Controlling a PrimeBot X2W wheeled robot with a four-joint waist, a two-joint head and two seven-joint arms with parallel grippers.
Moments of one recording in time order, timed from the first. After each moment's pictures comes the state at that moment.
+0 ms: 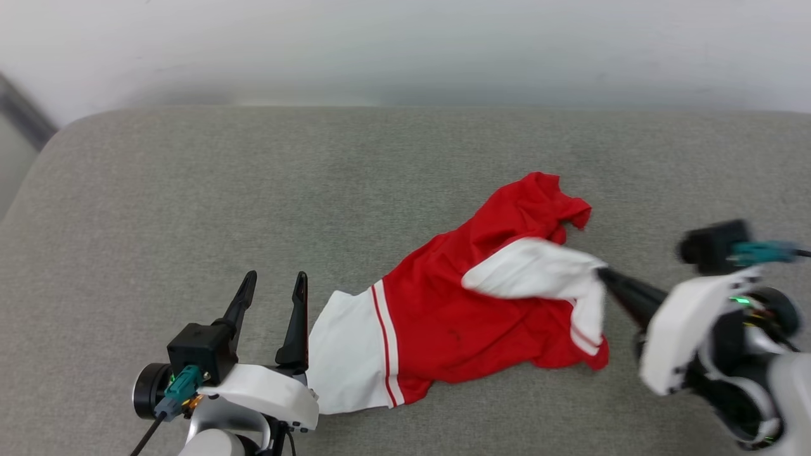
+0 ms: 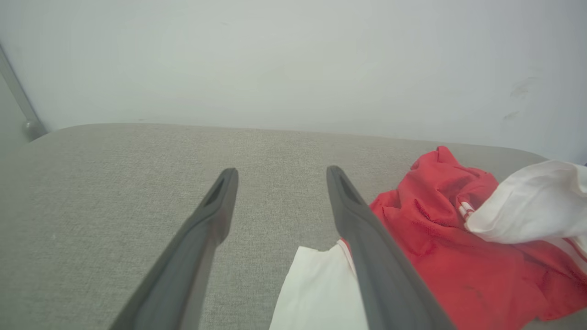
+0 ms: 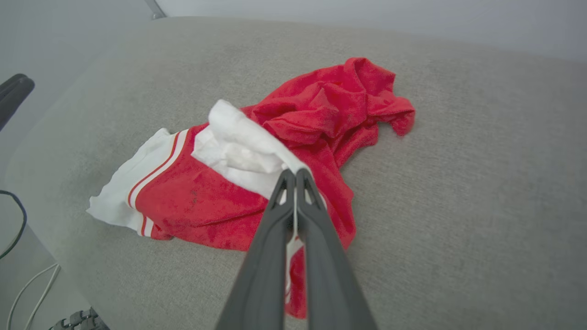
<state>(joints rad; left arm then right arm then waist) -0.13 0.31 -0.40 0.04 -0.50 0.22 -0.22 -0.25 -0.32 0.24 -0.05 0.56 0.13 0.60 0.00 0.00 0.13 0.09</state>
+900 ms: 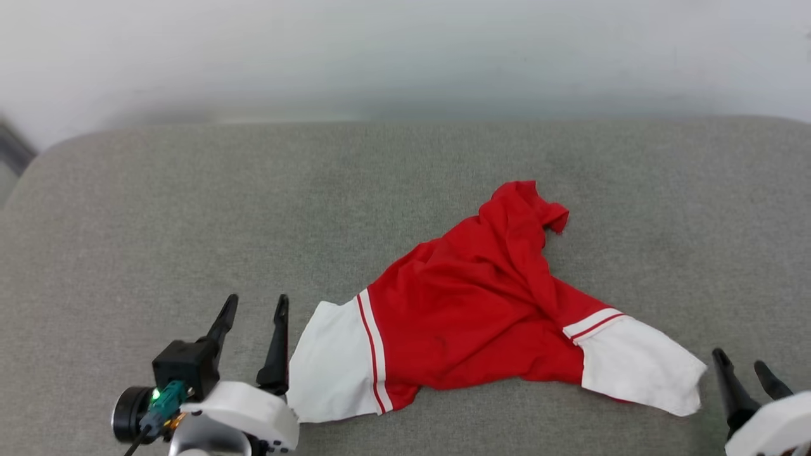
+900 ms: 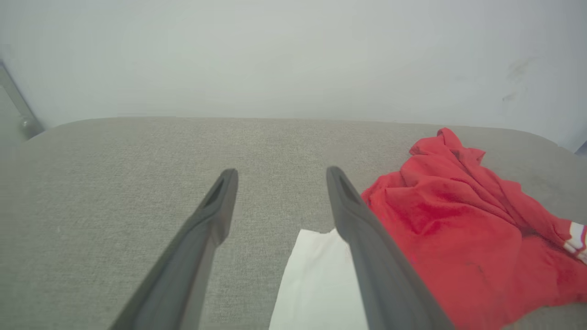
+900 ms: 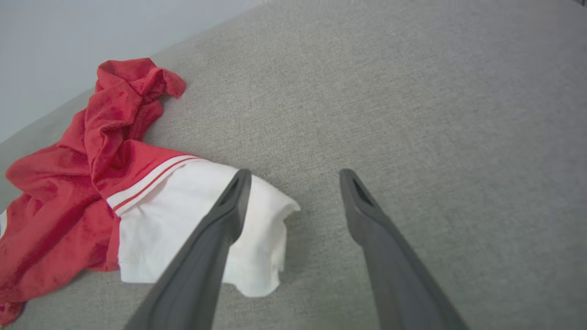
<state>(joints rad) -0.08 0.36 -0.40 0.02 -0.51 0.25 -0.19 0.03 -0.10 -0.28 0.11 0.41 0.13 0.30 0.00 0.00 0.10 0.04</state>
